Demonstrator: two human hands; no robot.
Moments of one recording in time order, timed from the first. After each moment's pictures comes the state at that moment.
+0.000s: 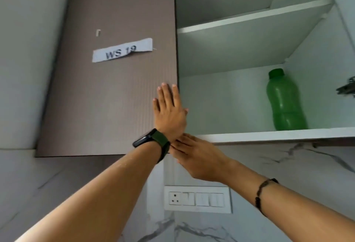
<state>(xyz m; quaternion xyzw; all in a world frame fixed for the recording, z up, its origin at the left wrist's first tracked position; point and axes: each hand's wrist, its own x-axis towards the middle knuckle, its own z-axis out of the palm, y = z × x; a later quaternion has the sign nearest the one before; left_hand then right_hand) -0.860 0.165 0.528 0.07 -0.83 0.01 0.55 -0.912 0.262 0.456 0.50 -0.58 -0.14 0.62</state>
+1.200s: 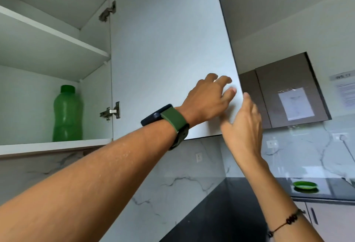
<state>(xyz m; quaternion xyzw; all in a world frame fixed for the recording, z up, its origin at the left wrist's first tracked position) -0.633 0.567 0.525 -0.64 -0.63 -0.24 0.37 -0.588 0.639 0.446 -0.27 -0.63 0.12 0.72</state>
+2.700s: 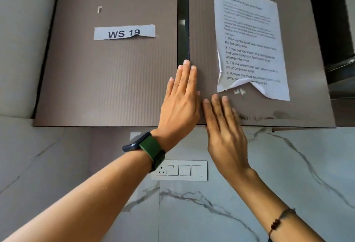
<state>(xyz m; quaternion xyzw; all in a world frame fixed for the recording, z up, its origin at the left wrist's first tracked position) -0.750 0.202 0.467 -0.19 -0.74 -0.07 0.65 -0.808 0.315 0.400 0.21 -0.57 0.09 0.79</state>
